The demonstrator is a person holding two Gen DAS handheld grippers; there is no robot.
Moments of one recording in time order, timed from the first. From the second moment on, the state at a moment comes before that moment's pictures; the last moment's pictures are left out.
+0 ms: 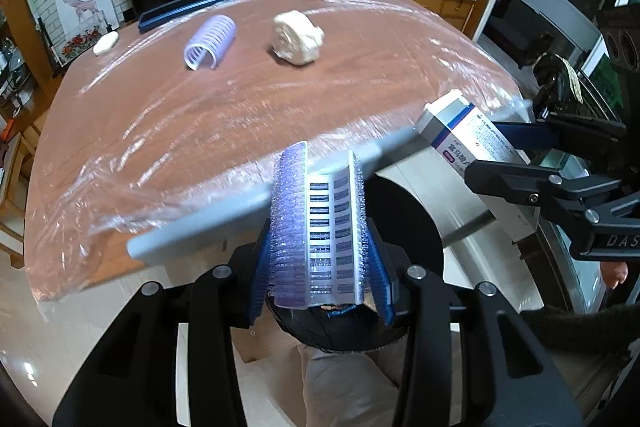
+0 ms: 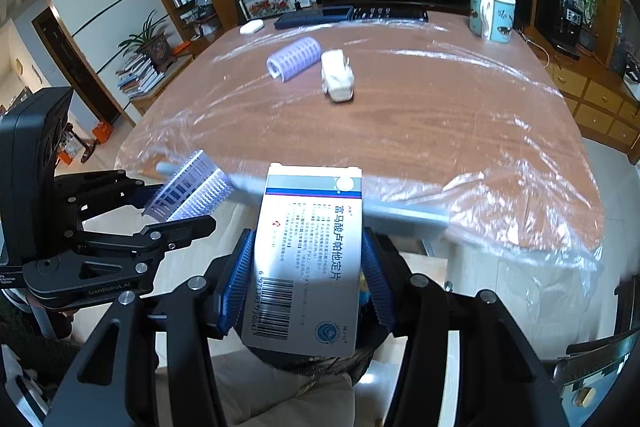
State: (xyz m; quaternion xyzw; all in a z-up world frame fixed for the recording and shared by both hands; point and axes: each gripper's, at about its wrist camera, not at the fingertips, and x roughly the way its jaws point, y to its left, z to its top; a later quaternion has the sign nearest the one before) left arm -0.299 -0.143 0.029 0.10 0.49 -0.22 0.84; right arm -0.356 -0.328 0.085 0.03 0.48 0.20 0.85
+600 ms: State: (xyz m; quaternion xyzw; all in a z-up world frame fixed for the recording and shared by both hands) left arm -0.318 -0.152 -0.014 0.12 0.53 -0.22 0.81; right arm -0.367 -0.311 0.035 0.00 0.53 0.20 0.83
